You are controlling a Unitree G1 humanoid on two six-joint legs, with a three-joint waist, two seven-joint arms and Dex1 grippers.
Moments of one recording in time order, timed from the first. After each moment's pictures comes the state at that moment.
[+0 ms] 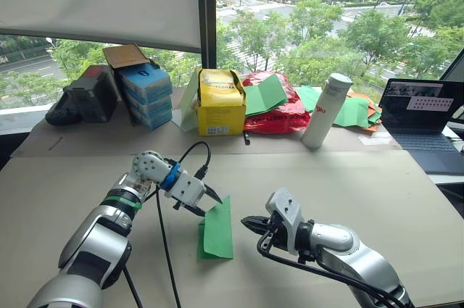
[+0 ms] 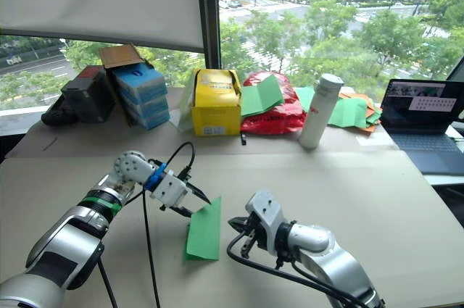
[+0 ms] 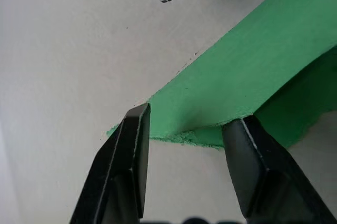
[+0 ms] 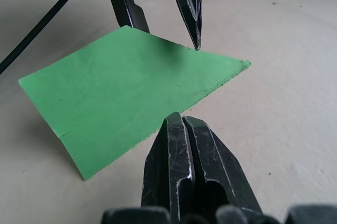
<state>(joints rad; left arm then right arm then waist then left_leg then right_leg) -0.93 0.53 -0.44 0.91 -0.10 -0.82 -1.61 -0.14 -0.45 0.26 -0.54 0.30 0.73 0.63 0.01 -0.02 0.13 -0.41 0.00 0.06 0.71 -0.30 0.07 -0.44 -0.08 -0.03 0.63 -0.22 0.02</state>
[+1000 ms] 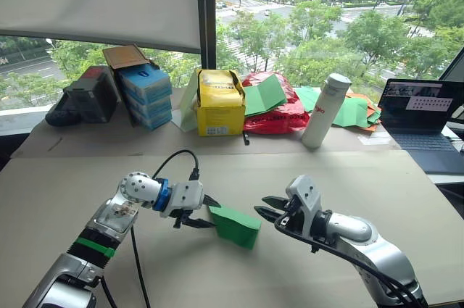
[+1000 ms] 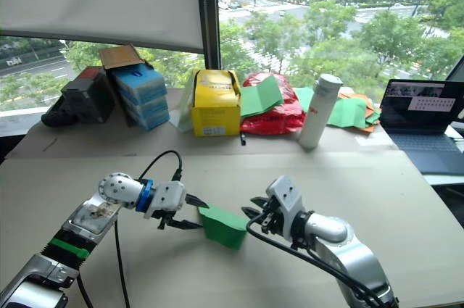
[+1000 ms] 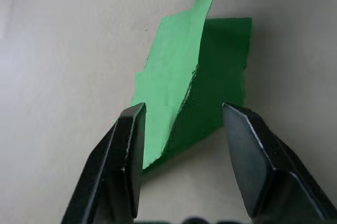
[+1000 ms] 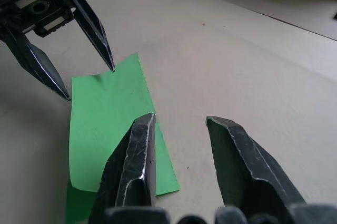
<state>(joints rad) -0.49 0.71 -0.24 0.06 -0.20 0.05 -1.35 -0.13 -0.49 0.11 -0.52 0.34 0.68 0.66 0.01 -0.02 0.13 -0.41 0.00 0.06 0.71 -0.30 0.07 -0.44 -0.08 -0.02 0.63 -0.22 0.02</state>
